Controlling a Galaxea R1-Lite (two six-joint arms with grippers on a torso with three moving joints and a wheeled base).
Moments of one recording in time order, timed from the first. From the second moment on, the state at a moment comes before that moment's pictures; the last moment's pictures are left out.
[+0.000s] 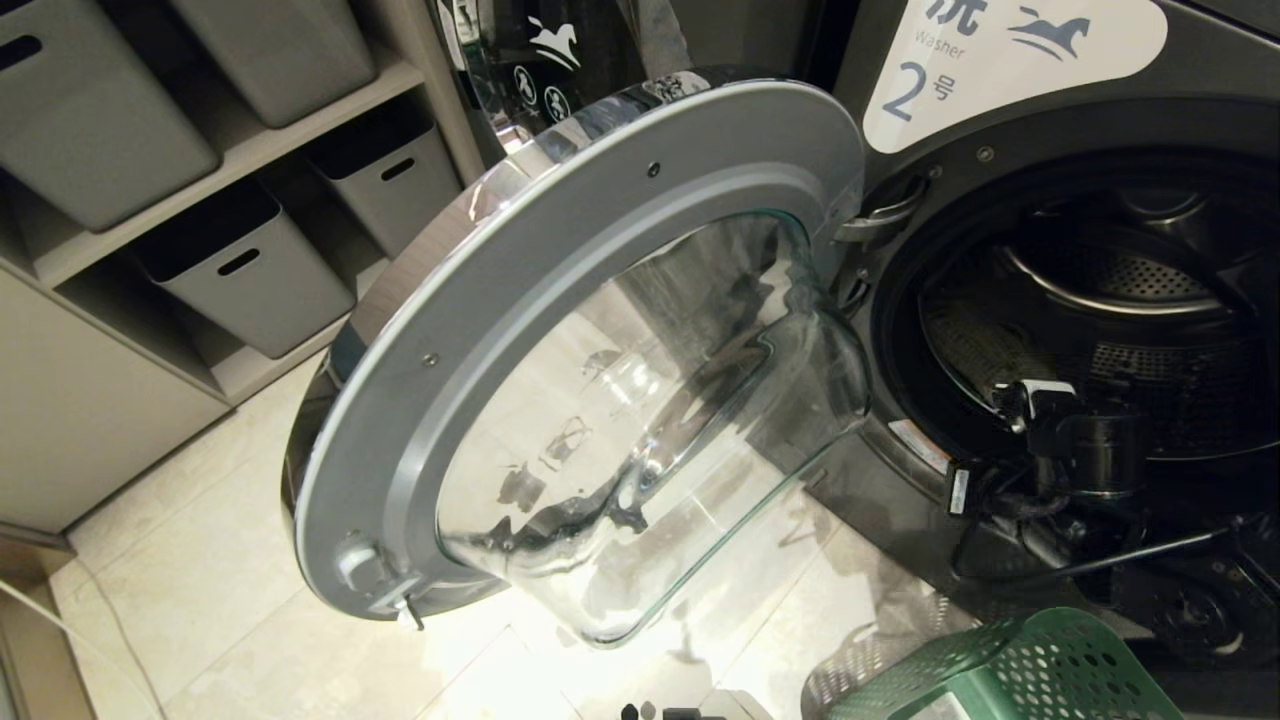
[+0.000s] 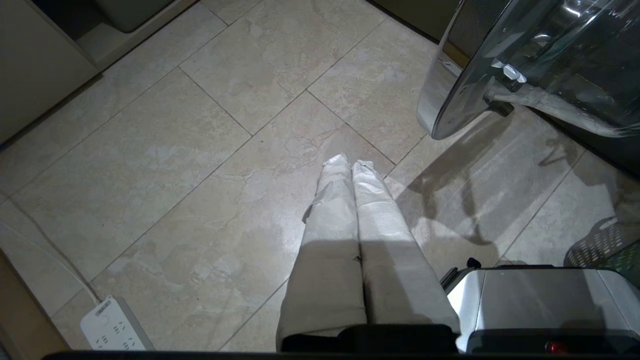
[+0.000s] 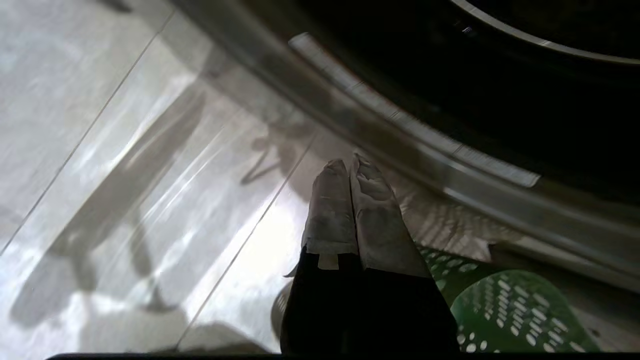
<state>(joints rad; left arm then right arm) 0.00 0.00 0.00 0.00 0.00 0.03 0.21 1.87 -0.59 -0.91 -0.41 0.17</state>
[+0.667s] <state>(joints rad) 0.00 0.00 0.00 0.00 0.00 0.03 0.09 2.07 -0.74 -1.16 -0.50 0.15</state>
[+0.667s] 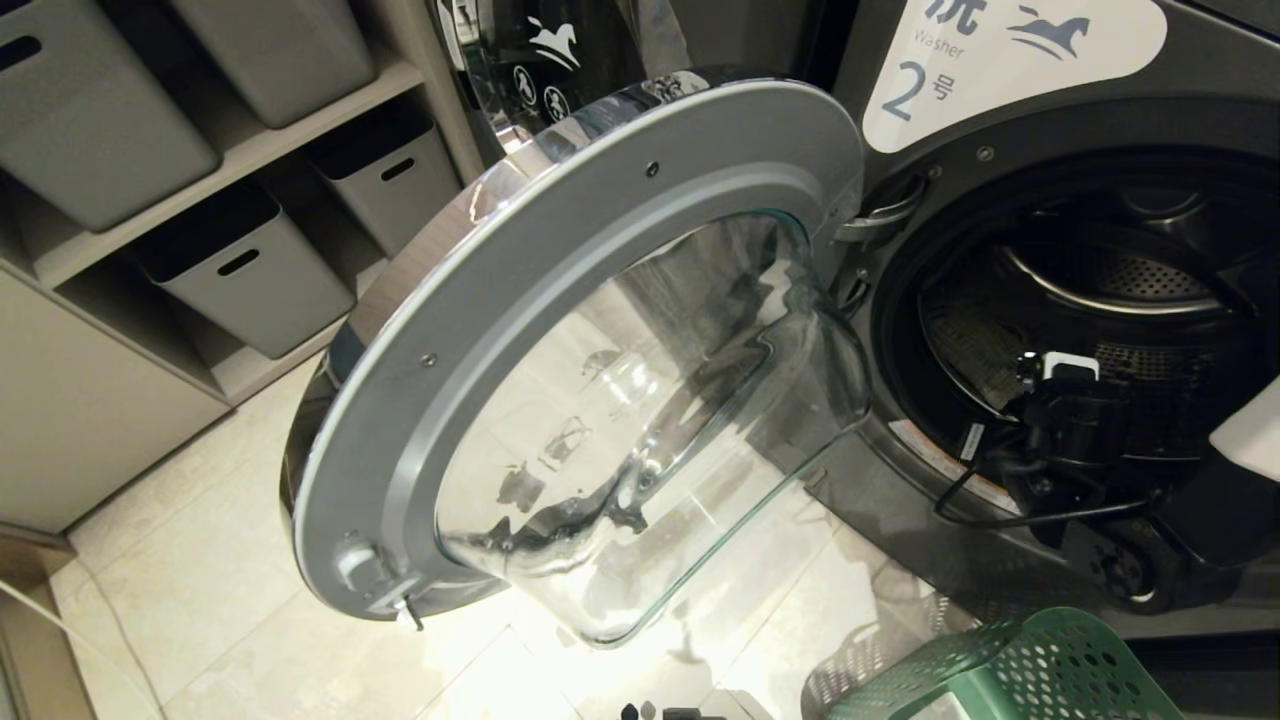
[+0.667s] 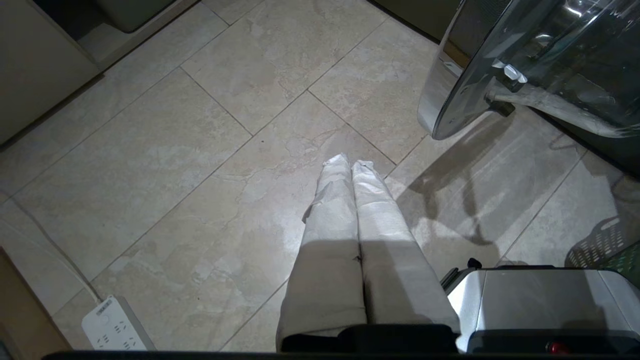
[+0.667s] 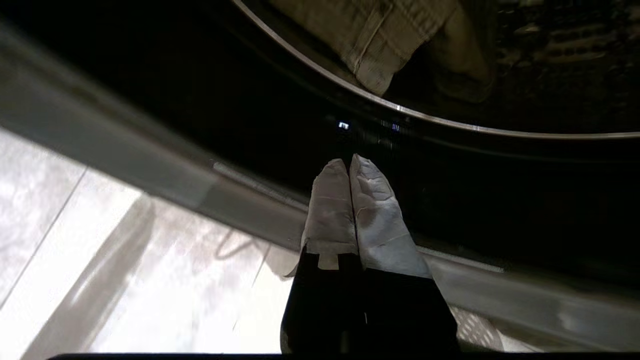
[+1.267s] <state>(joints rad) 0.00 0.00 0.00 0.00 0.00 0.03 -0.01 2.22 -1.01 -1.12 -0.50 0.15</state>
